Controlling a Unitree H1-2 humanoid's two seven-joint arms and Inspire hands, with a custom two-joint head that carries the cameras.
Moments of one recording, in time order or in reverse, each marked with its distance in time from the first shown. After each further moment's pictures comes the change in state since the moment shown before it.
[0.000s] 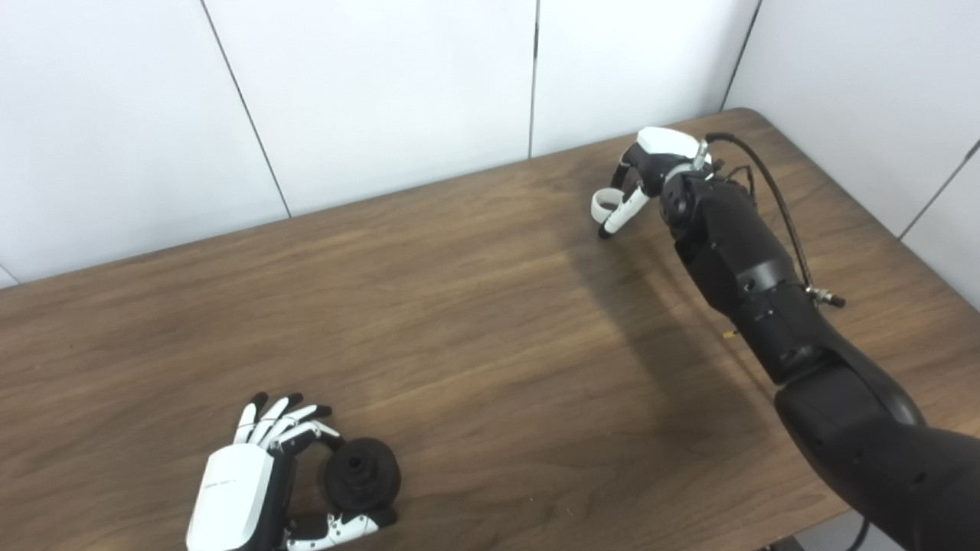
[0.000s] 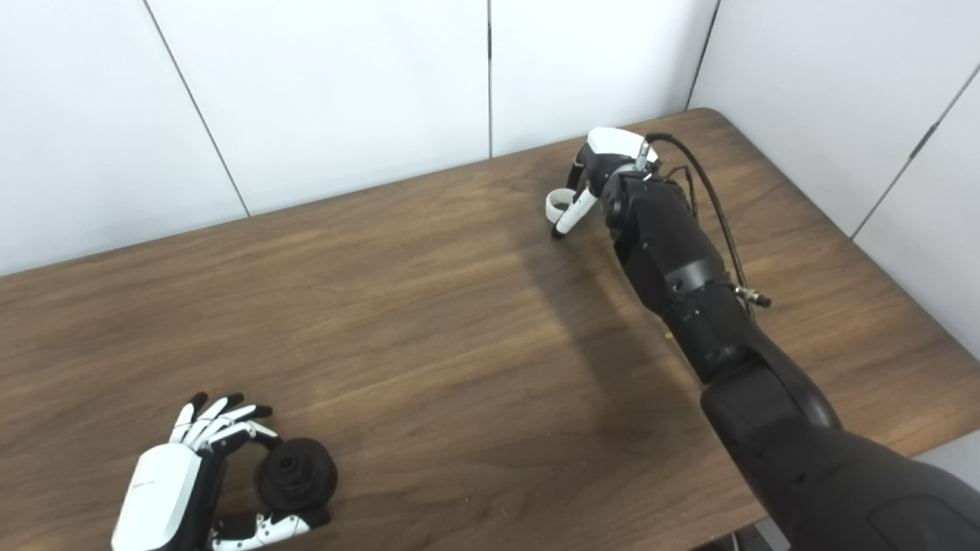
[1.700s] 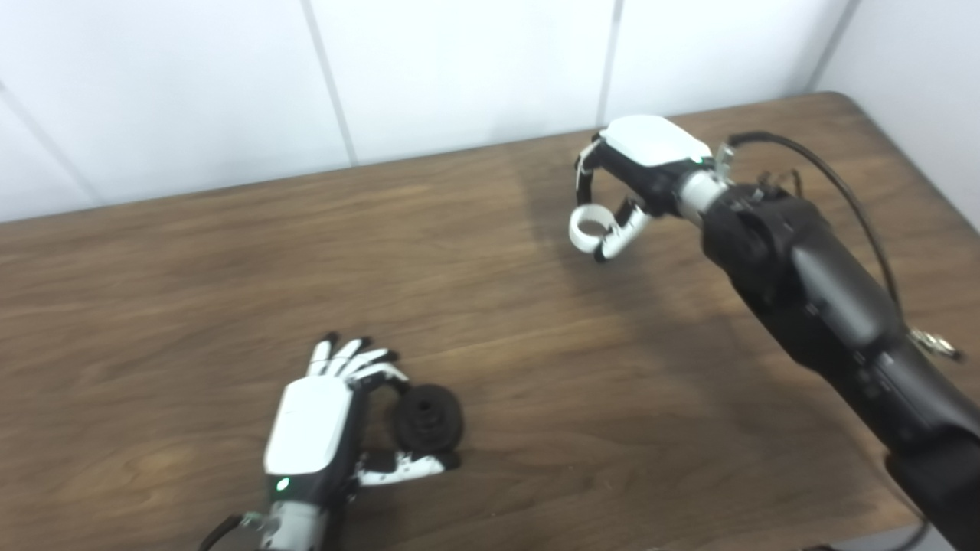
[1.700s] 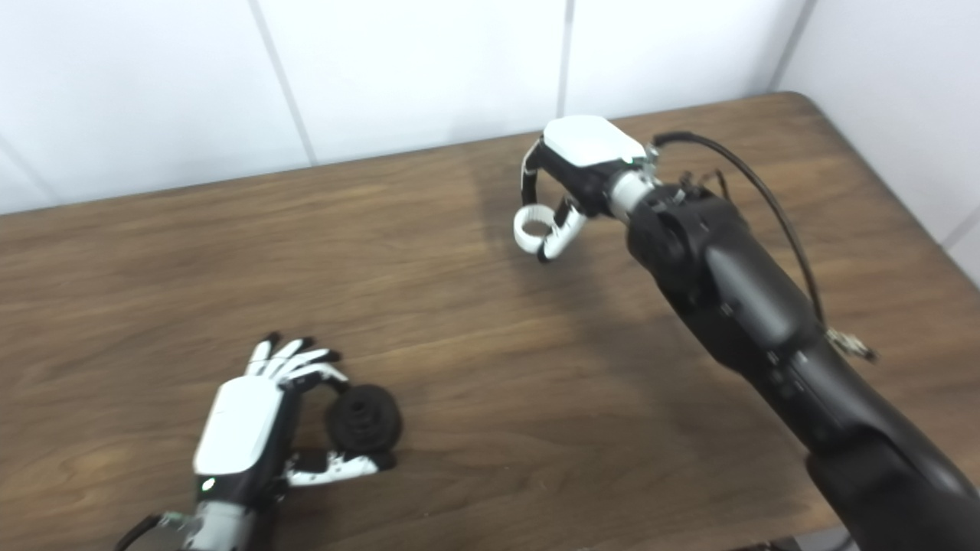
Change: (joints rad) left arm 0.004 -0.079 -0.069 -0.043 0.109 0.109 -0.035; right arm 0.159 -0.060 0.236 -0.716 0.131 -0.080 0.206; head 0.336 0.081
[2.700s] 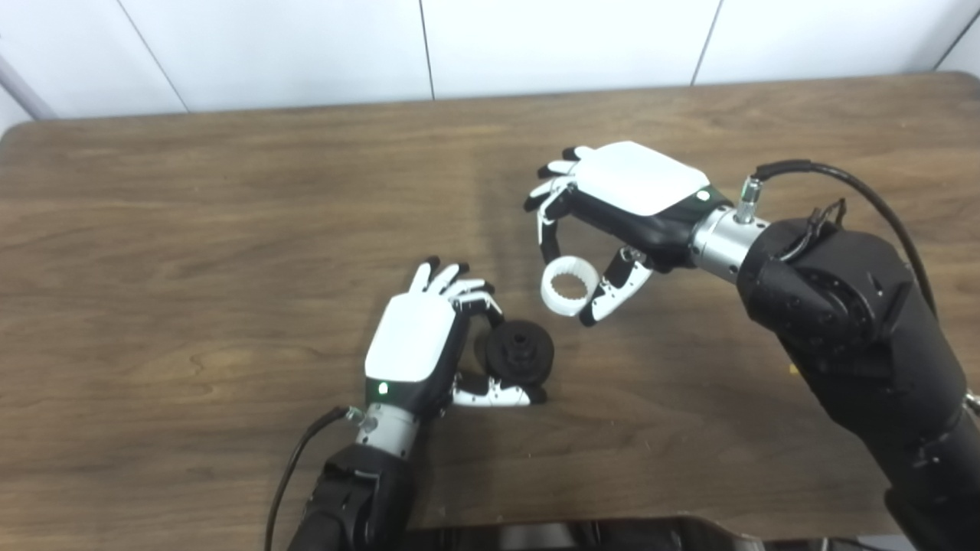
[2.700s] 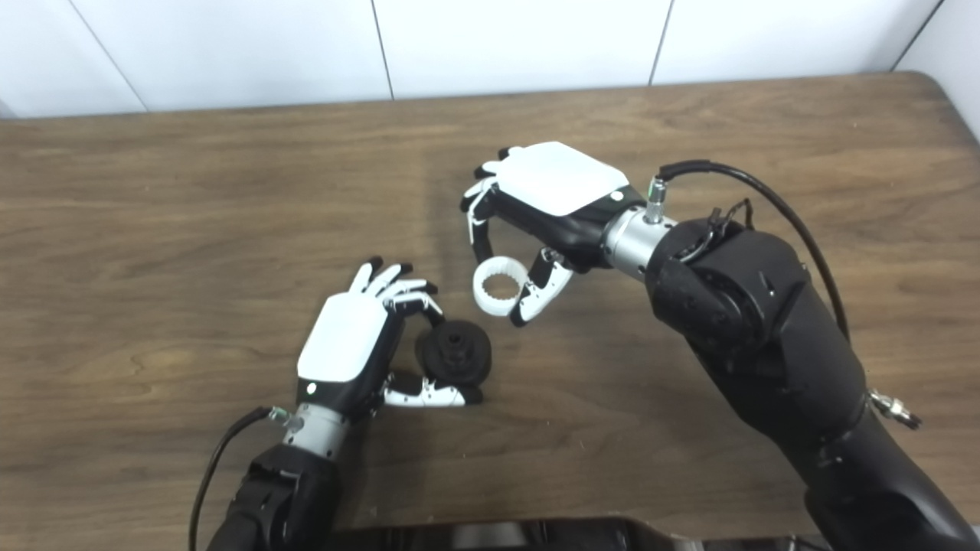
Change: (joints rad) left arm -0.027 -0.084 -0.076 -0.005 0.094 0.094 -0.044; right arm 0.042 0.140 0.065 -0.315 0.017 -0.081 0.294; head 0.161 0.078
